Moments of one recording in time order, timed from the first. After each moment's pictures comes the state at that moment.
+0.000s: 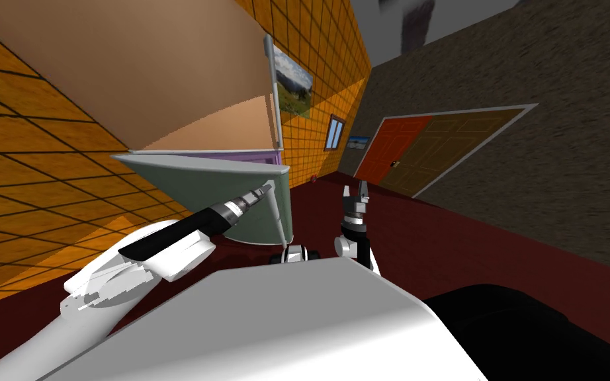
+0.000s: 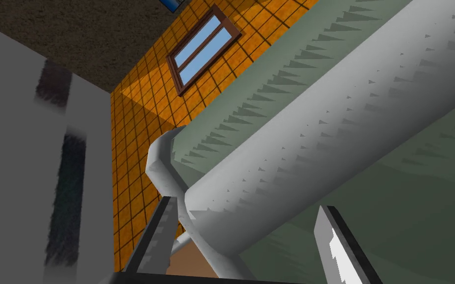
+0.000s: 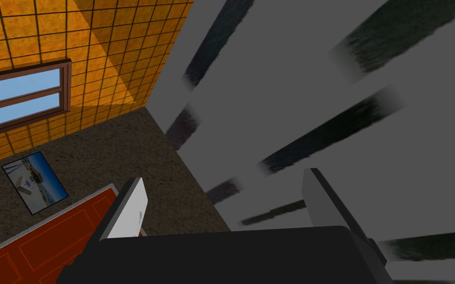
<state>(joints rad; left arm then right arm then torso) 0.16 0.78 -0.10 -2.62 0.34 0.64 -0.31 0.46 0.01 0.03 -2.30 -0.04 -0.53 0.04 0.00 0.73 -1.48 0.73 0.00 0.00</state>
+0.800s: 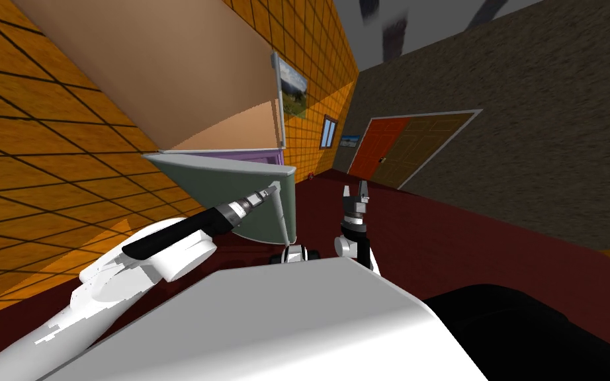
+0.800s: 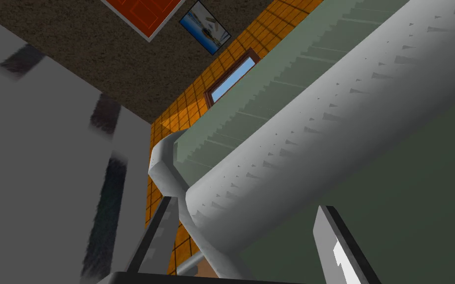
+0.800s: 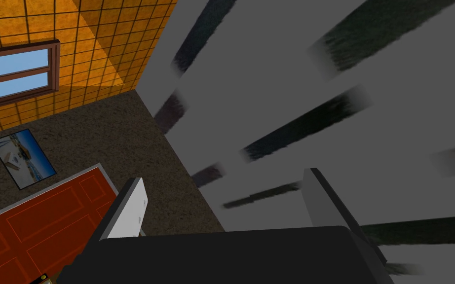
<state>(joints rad) 0.13 0.83 -0.15 -2.61 0.41 0.59 -0.34 0.46 0.01 0.03 -2.30 -0.04 -0.53 0.04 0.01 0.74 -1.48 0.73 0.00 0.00</state>
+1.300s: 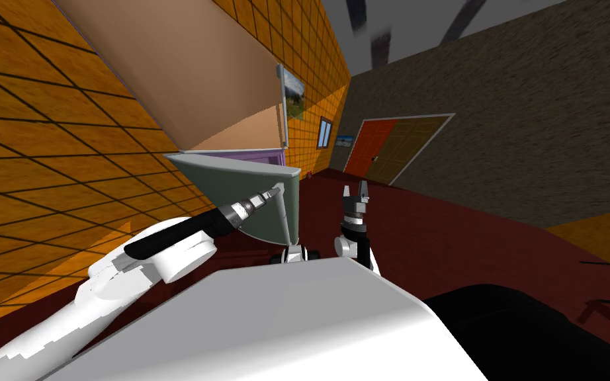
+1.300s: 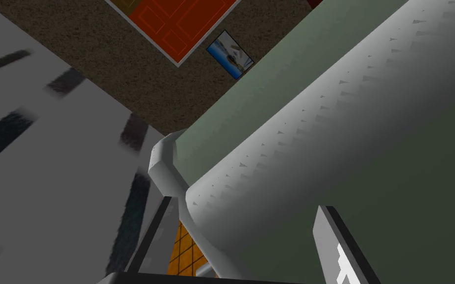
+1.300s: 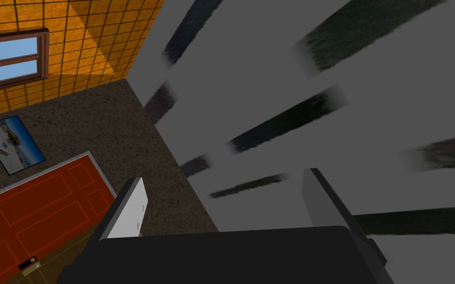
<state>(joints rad) 0.11 0.86 -0.19 -2.61 0.46 0.55 -0.36 0.46 0.01 0.03 -2.30 -0.04 -0.53 0.04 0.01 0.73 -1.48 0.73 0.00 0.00</state>
